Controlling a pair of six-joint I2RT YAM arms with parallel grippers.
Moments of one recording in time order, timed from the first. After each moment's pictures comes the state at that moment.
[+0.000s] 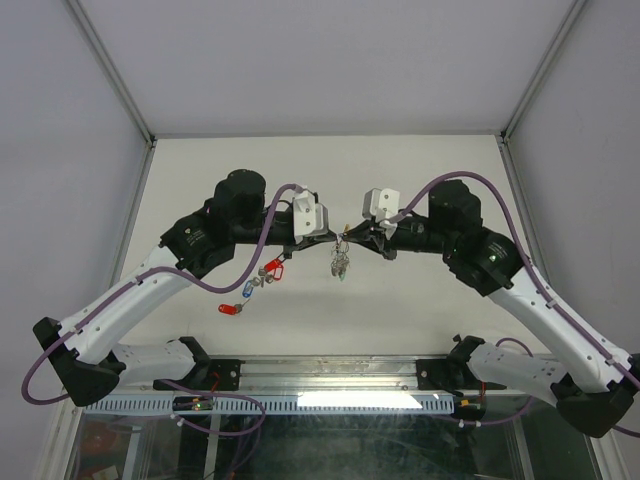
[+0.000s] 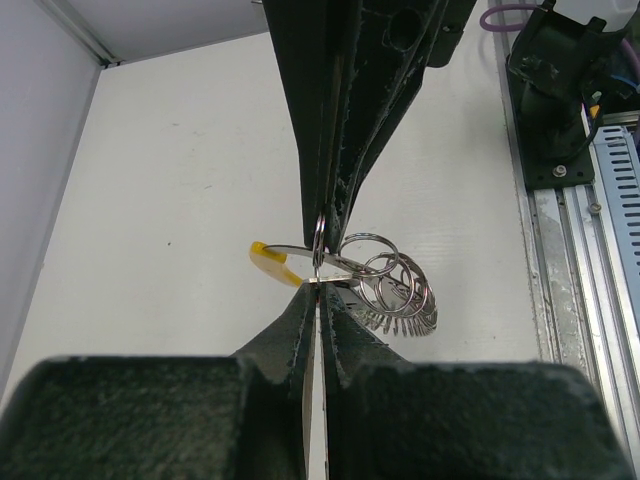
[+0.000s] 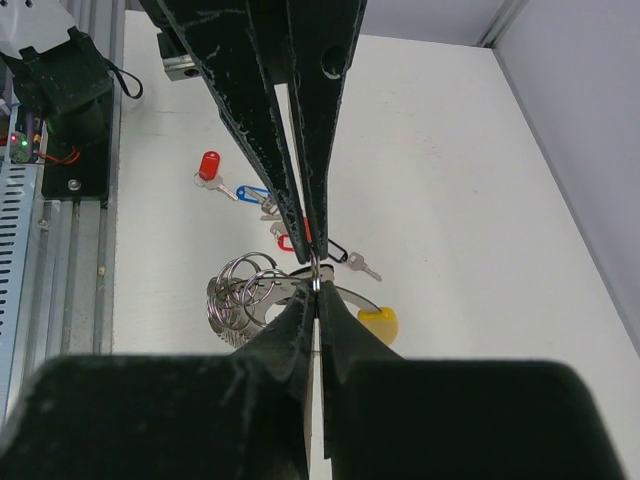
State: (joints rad) left arm -0.82 1.16 1.28 -0.46 0.58 0.50; right arm 0.74 0.99 1.16 -0.46 -0.59 -0.45
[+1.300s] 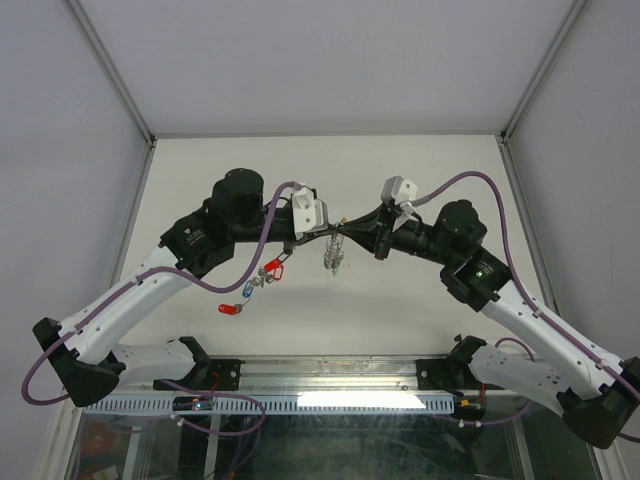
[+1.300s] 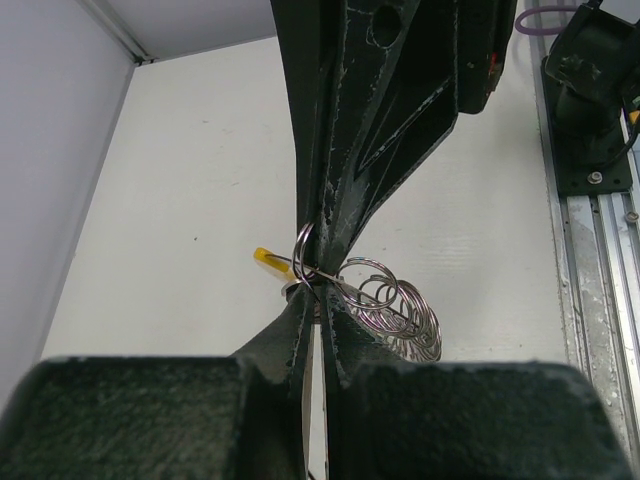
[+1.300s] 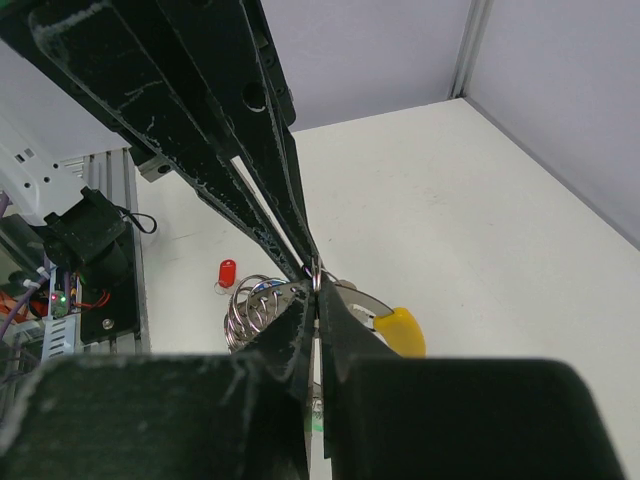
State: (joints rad) left arm -0.82 1.16 1.27 -0.43 0.54 0.50; right arm 0.74 0.90 0.89 0.04 -0.50 -0.01
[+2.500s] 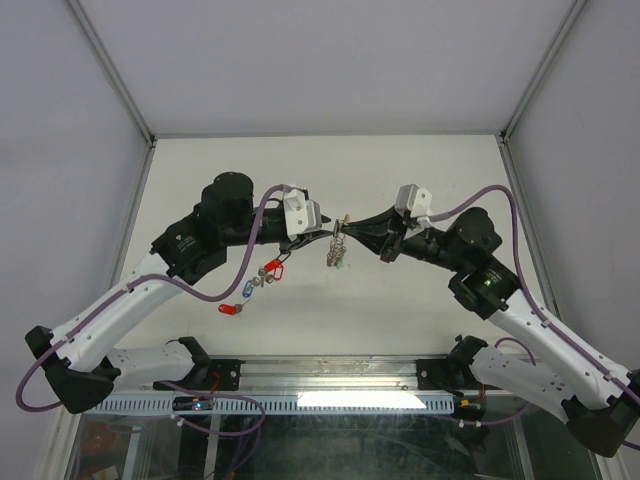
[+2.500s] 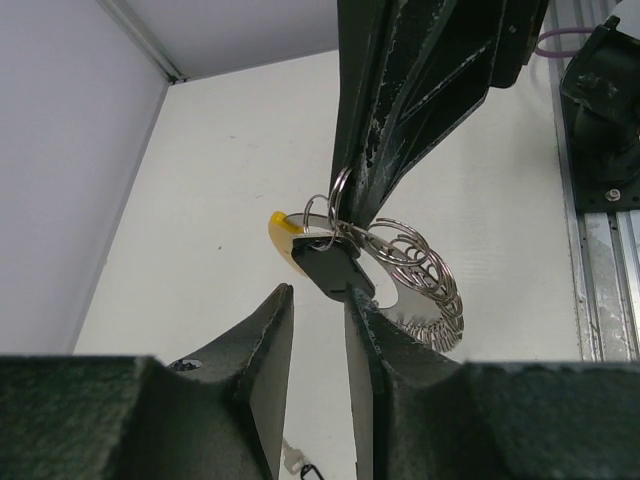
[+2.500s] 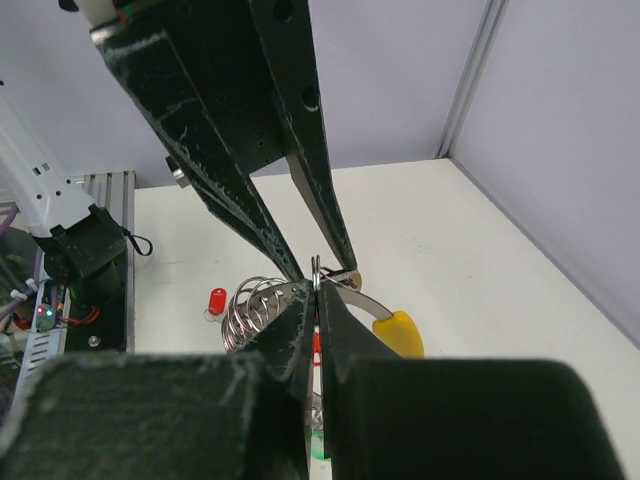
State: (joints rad) left arm -0.82 1.12 1.25 -0.38 0.50 0.49; right arm 0.74 0.84 0.86 0.12 -0.51 -0.04
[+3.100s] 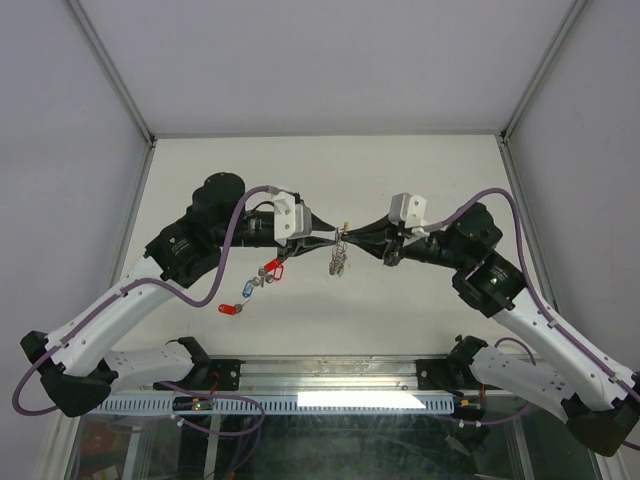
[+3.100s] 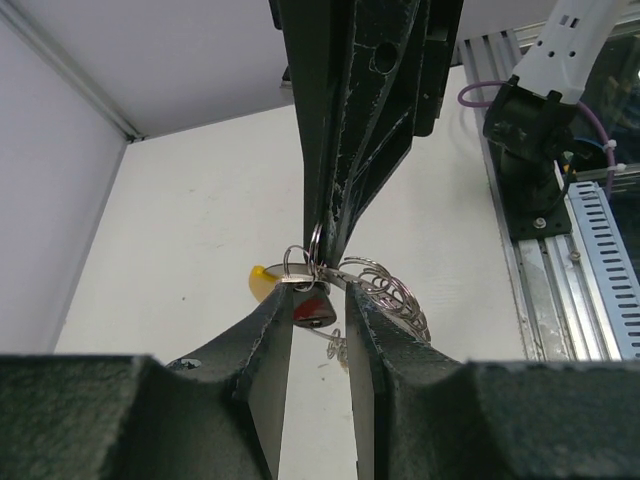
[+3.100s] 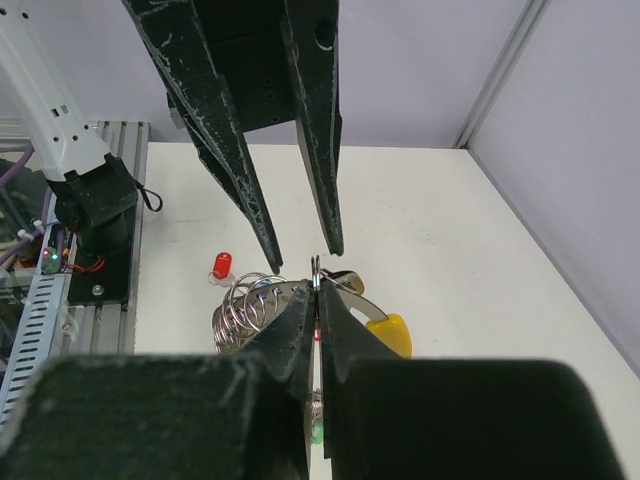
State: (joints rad) left arm -0.82 1.08 1.25 -0.35 0.64 0.44; right arm 0.75 0.84 0.92 -0.04 -0.60 -0.18
